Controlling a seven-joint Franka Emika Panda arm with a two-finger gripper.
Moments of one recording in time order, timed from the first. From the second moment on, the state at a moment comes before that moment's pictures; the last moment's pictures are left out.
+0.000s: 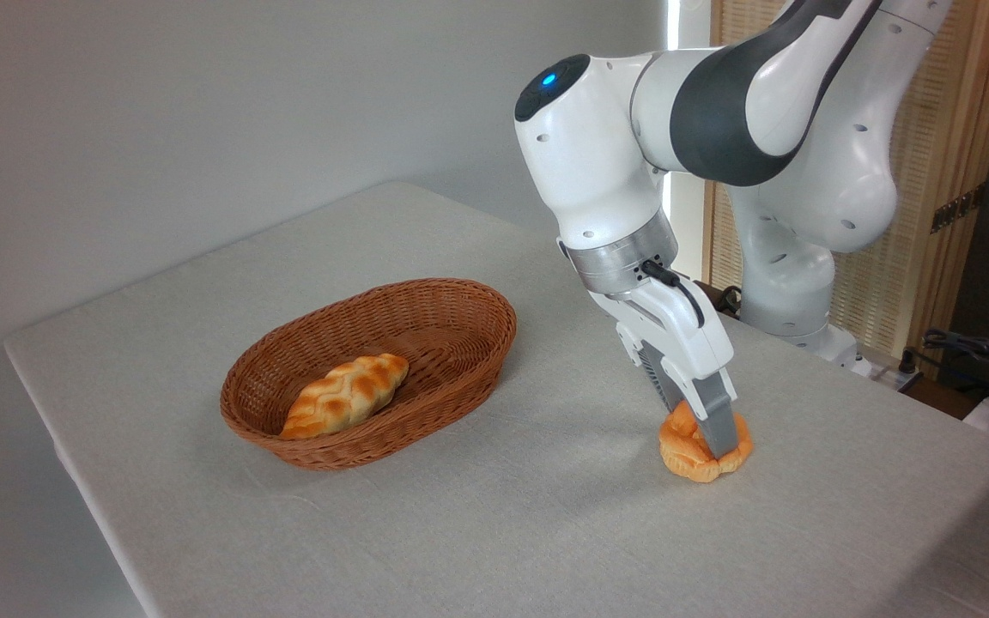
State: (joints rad) arm -0.33 -0.51 0.44 -2.57 0.48 1.85 0.94
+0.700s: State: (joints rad) arm -0.37 -0.51 0.30 -2.23 0.16 1.69 0.92
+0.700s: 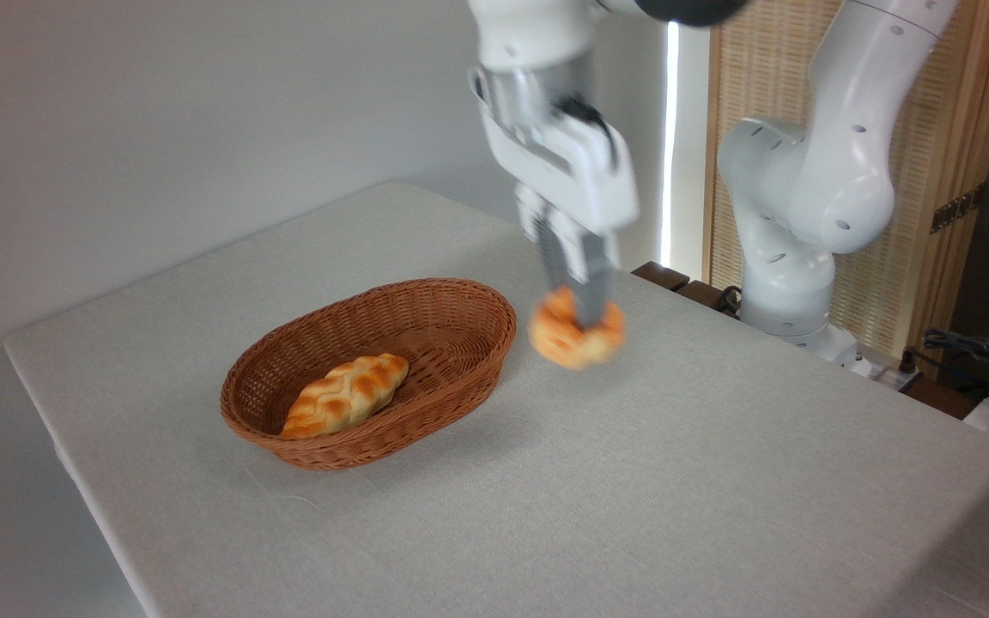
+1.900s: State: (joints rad) arm 0.02 -0.08 -0.39 -1.98 -0.10 1.69 0.60
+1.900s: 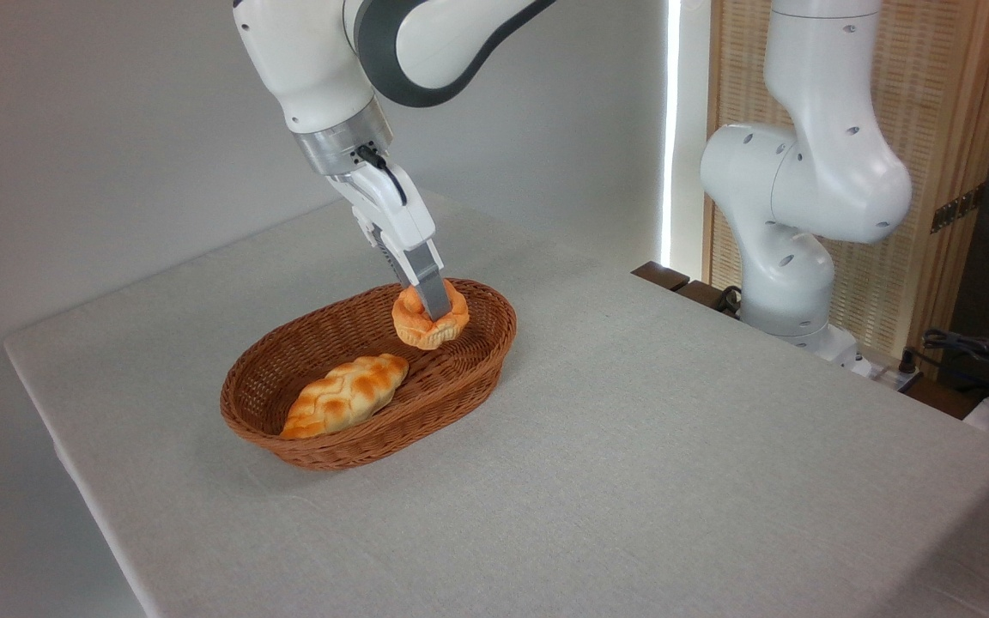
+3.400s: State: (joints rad) arm 0.03 -0.12 0.02 -1.67 -0.15 1.59 0.76
